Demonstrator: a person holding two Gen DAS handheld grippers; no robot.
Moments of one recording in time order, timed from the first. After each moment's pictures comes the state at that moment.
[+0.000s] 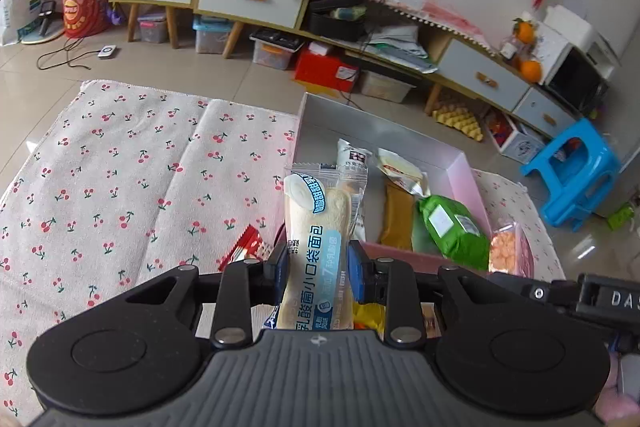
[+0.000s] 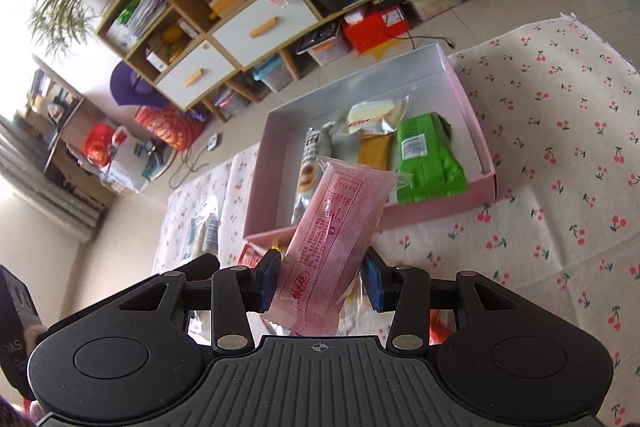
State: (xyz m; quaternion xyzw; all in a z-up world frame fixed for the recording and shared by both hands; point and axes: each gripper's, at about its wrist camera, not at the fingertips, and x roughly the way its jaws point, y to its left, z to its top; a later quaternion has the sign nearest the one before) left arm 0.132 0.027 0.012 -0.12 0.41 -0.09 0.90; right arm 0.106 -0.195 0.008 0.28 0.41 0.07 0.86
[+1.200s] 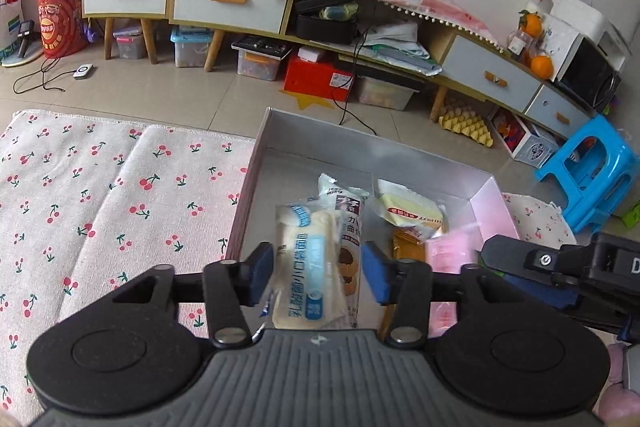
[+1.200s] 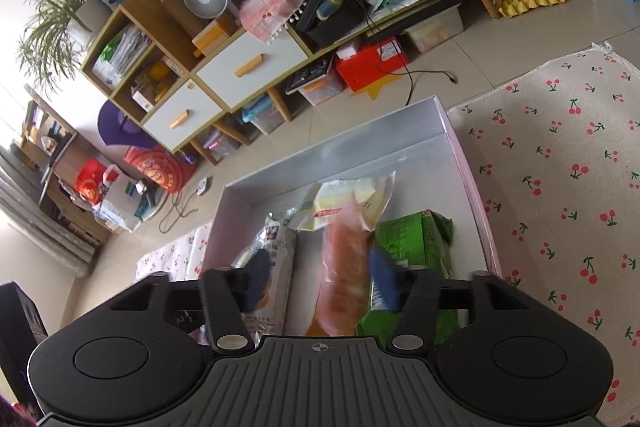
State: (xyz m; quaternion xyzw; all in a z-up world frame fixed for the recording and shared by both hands) left arm 0.196 -0.004 -0.020 -0.10 0.39 -0.09 0.91; right arm 0.190 -0.229 -0.031 0.29 0.36 0.06 0.88
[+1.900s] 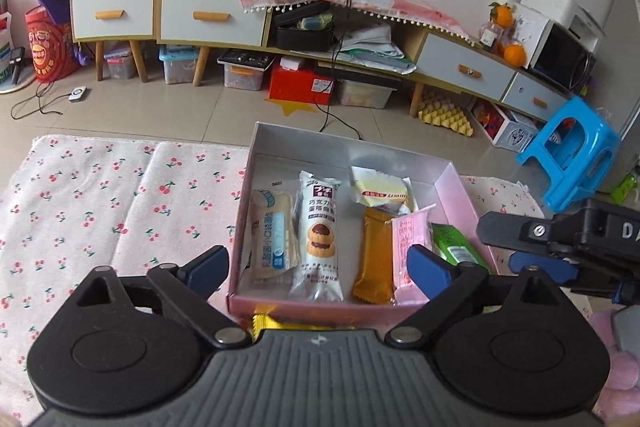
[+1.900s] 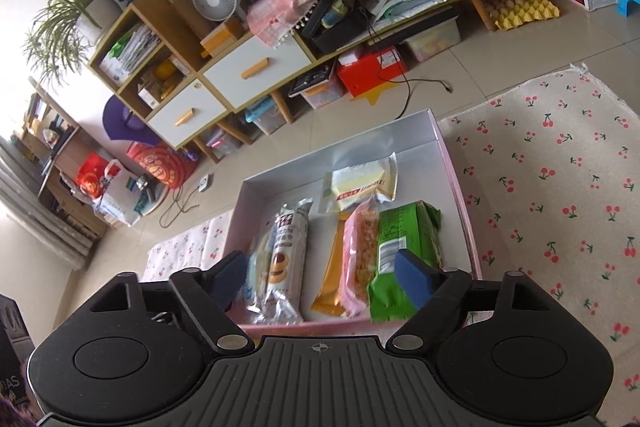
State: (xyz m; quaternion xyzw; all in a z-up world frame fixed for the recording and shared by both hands) left arm 0.157 -0.004 0.012 -0.06 0.38 -0.11 0.91; right arm 0.153 -0.226 0.004 0.27 0.36 0.06 0.89
